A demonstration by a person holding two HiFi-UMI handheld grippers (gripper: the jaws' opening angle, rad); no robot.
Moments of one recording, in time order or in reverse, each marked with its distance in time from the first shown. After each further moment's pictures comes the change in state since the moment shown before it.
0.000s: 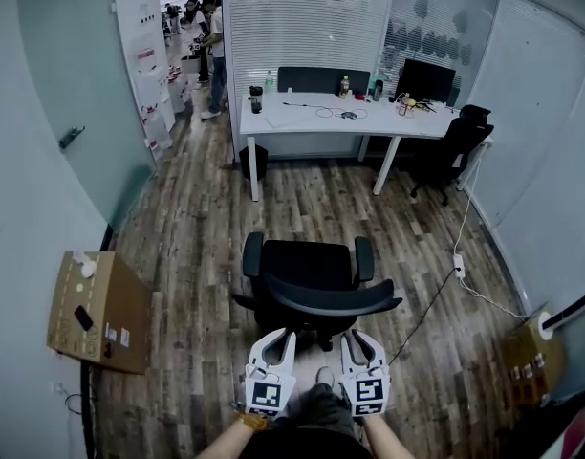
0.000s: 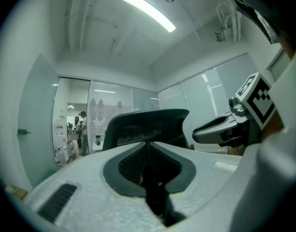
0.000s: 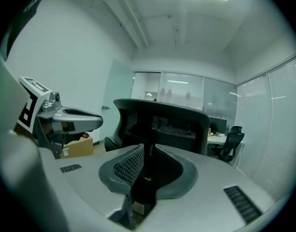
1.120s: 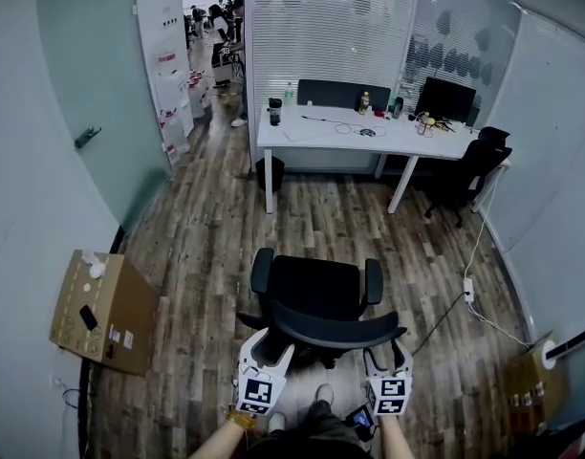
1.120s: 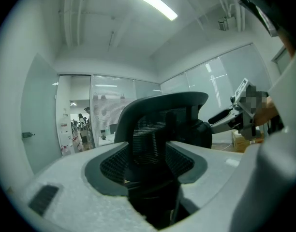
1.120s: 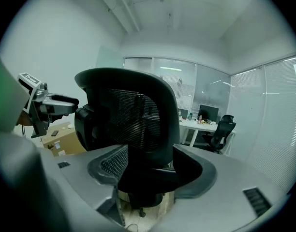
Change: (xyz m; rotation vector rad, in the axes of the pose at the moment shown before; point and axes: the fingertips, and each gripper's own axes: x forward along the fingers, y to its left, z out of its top) left arm 0.040 0.051 -0.013 0.079 0.057 0.035; right arm 0.036 -0.095 -0.037 0.036 0.146 -0.081
